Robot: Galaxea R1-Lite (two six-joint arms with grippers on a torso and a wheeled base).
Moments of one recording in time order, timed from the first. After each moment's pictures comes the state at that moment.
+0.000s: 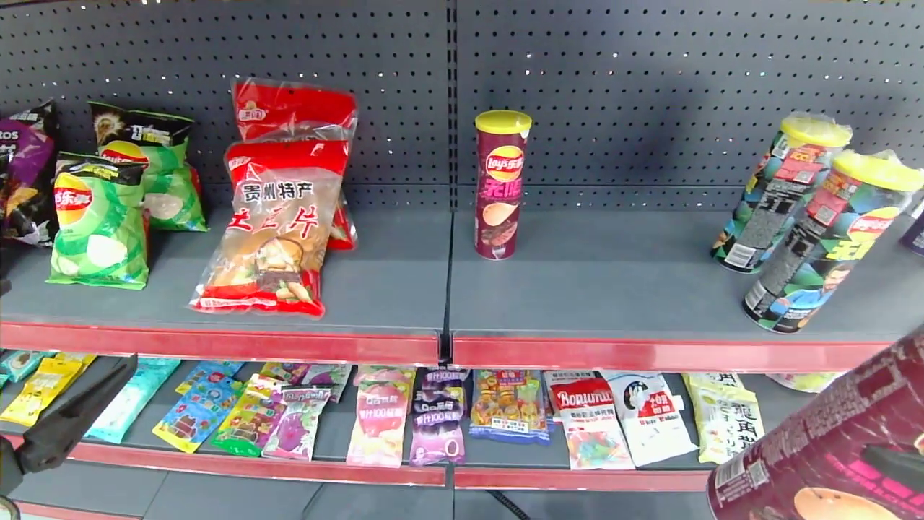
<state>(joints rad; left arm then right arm) -0.19 0.79 -0.43 -0.28 0.05 0.50 0.32 0.82 -0.62 0.05 0.60 -0.22</state>
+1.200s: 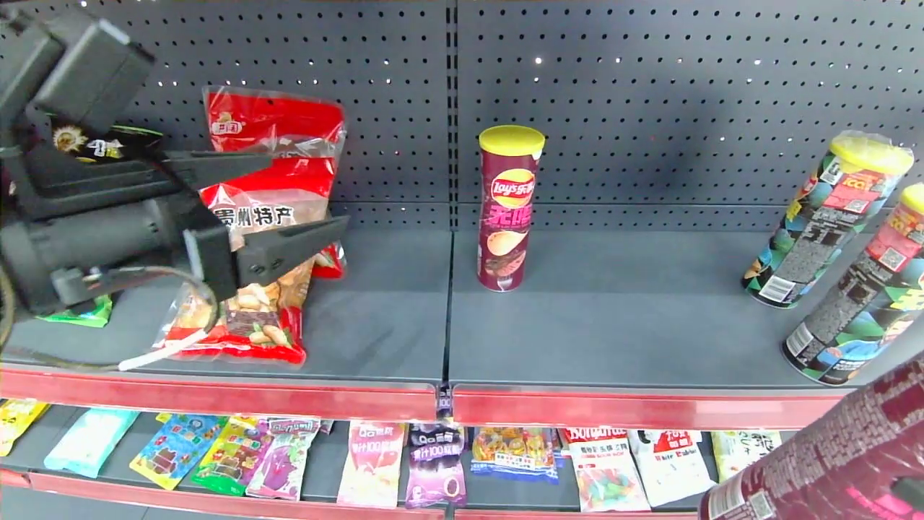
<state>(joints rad) -0.46 1.31 -0.93 -0.29 -0.22 0.24 0.43 0.82 -0.66 0.05 0.62 -0.18</state>
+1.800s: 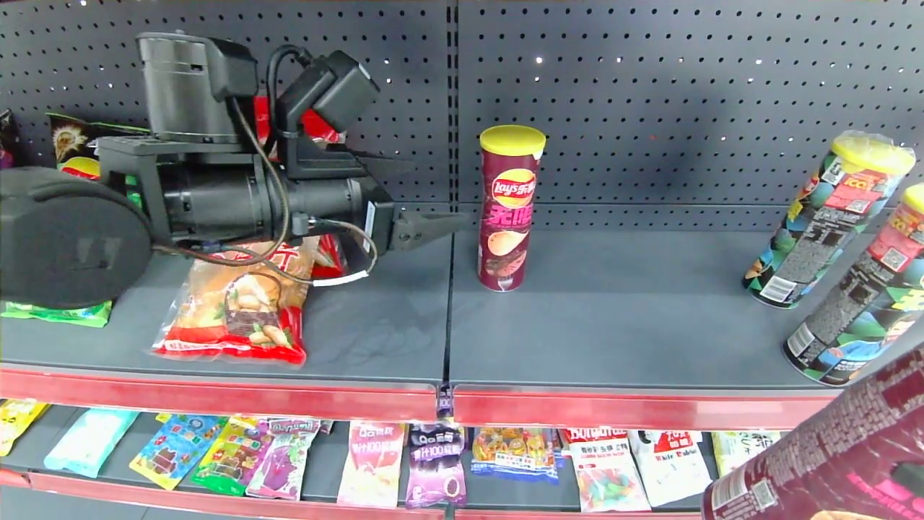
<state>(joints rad) -0.48 1.72 -1.25 -0.29 -0.46 0.29 0.40 0.81 -0.66 0.05 0.61 -0.16</state>
